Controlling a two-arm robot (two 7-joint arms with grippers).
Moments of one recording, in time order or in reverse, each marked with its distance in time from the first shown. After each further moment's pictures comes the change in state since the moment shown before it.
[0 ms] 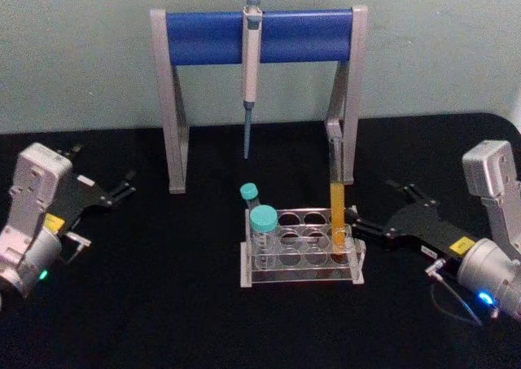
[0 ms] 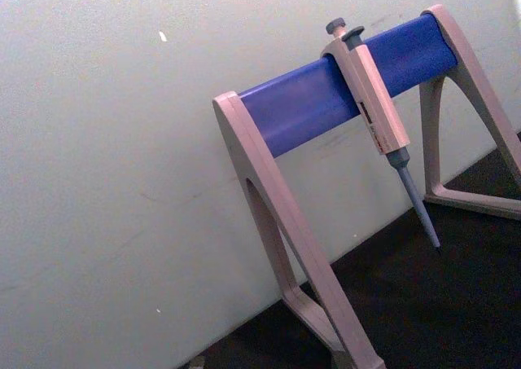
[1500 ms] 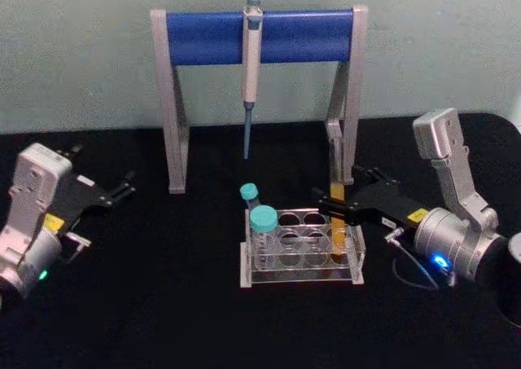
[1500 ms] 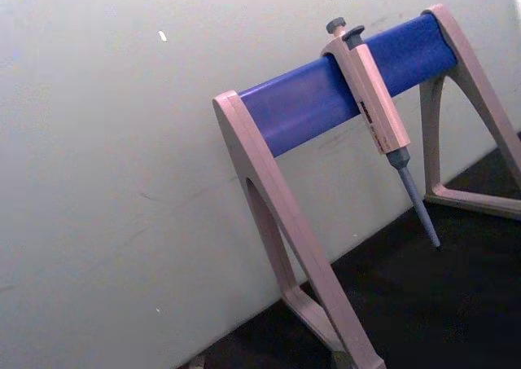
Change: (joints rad) left arm 0.000 0.000 0.000 0.000 0.000 0.000 0.000; right arm 0.164 -0.172 -0.010 0.154 -0.061 0.136 0.064
